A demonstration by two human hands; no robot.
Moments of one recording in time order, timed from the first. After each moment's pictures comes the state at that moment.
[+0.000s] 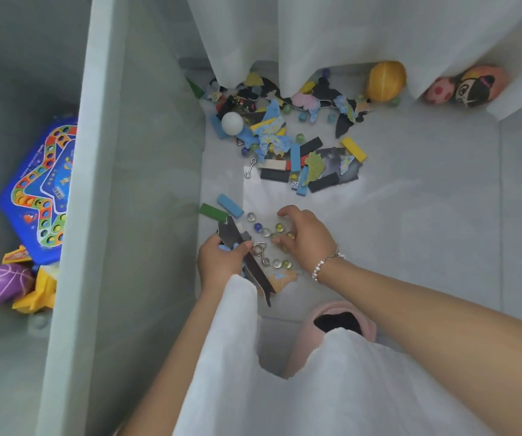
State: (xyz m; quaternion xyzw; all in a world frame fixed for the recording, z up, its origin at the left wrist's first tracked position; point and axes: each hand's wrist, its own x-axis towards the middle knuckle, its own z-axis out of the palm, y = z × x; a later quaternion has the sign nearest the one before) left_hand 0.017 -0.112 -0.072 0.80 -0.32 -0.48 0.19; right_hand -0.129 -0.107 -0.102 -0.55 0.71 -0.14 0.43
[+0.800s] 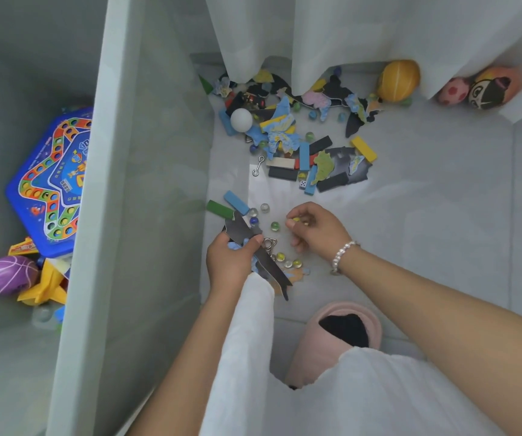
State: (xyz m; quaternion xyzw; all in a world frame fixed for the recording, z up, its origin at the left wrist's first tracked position) left_hand 0.013 -0.108 -0.063 0.77 -0.33 -0.49 0.23; right_hand -0.133 -0.118 -0.086 -0.31 0.68 -0.25 0.61
